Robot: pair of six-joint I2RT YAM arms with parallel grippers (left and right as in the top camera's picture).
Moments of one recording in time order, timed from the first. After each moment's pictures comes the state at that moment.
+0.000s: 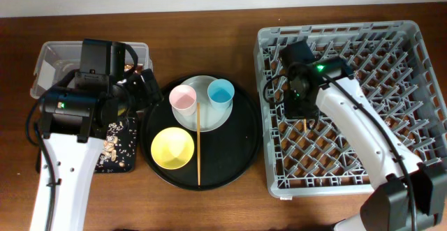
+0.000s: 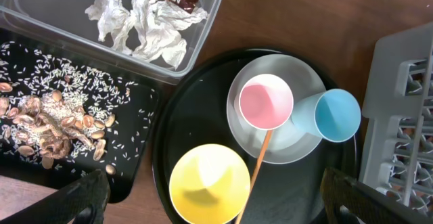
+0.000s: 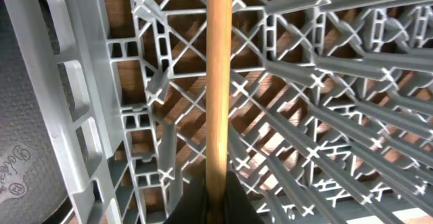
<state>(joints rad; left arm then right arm) -0.16 1.37 1.60 -1.25 -0.10 -0.48 0.31 1.67 1.45 -1.23 0.19 0.35</state>
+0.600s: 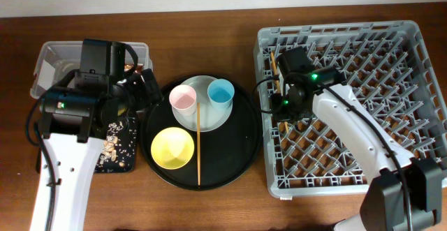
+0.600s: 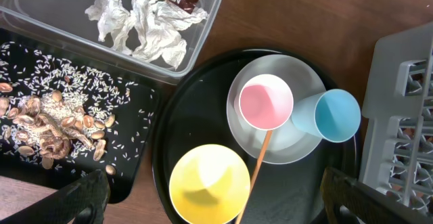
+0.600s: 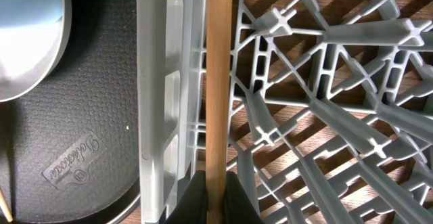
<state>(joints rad) -0.16 1.37 1.60 -1.25 -0.10 -0.48 0.31 1.68 1.32 -1.02 -0.05 0.24</state>
